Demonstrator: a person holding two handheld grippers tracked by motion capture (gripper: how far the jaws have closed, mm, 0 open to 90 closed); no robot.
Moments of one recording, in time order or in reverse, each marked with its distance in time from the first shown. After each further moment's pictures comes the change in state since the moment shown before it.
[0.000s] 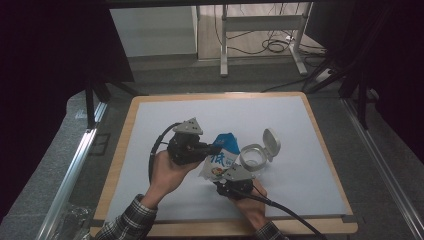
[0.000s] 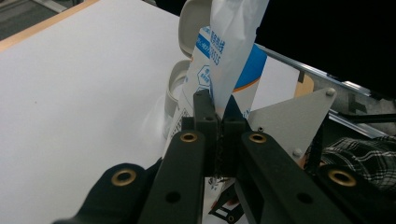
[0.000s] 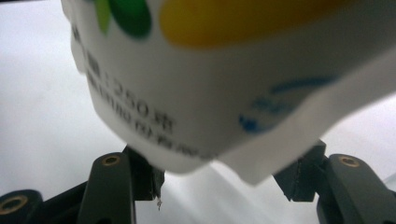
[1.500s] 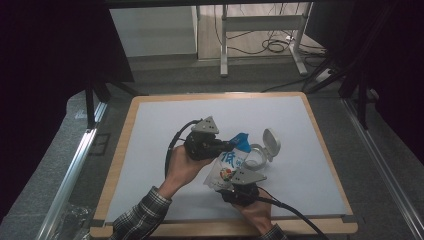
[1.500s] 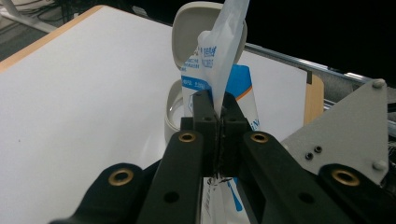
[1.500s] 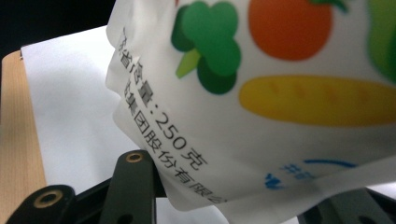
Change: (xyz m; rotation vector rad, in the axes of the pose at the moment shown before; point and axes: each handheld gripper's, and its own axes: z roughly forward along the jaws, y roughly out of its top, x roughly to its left) left arm 0.007 0.010 0.044 -0.017 -0.017 0.096; right arm -0.003 -0.008 -0.021 -0.036 0.223 0.097
